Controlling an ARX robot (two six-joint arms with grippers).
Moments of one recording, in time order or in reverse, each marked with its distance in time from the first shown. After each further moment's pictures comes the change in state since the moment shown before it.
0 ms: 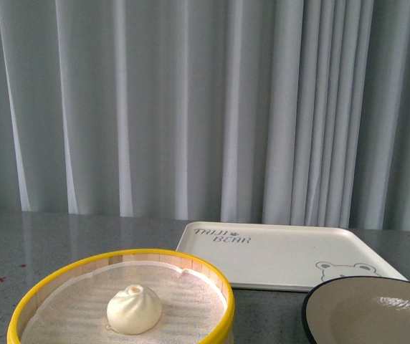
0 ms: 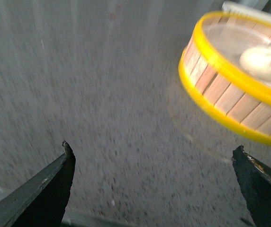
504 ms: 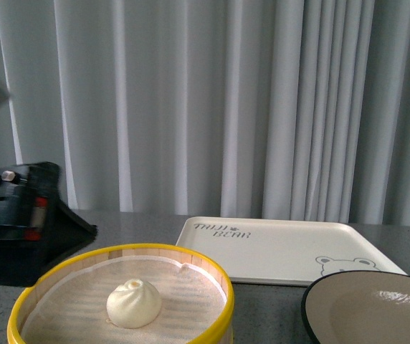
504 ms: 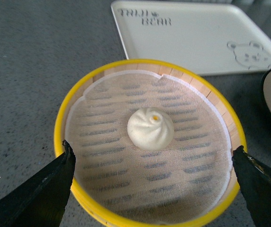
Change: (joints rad) left arm -0.169 1.007 0.655 0.261 0.220 0.188; right arm 0.000 0.000 0.000 0.000 0.000 0.000
